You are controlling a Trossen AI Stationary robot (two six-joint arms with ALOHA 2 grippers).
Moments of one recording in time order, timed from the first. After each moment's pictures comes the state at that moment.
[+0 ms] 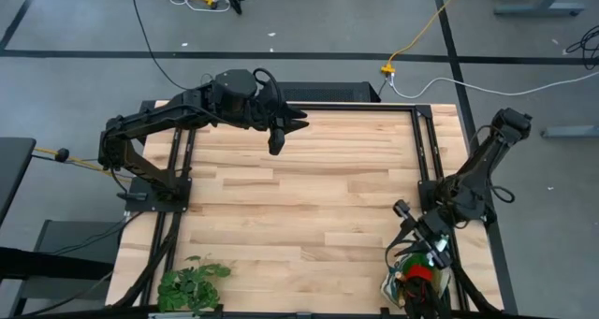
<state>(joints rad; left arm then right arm) 0.19 1.49 1.74 -0.55 0.05 -0.12 0.91 0.78 0.43 0.36 0.34 0.09</state>
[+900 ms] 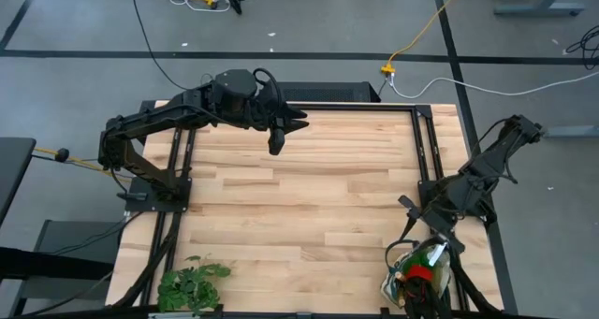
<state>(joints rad) 0.19 1.49 1.74 -0.55 0.05 -0.12 0.71 0.69 0.72 -0.44 -0.11 0.03</state>
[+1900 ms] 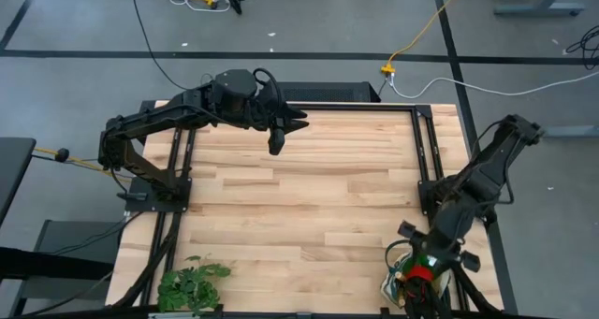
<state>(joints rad) 0.19 1.49 1.74 -0.55 0.05 -0.12 0.80 1.00 1.02 -0.70 -0.33 -0.01</state>
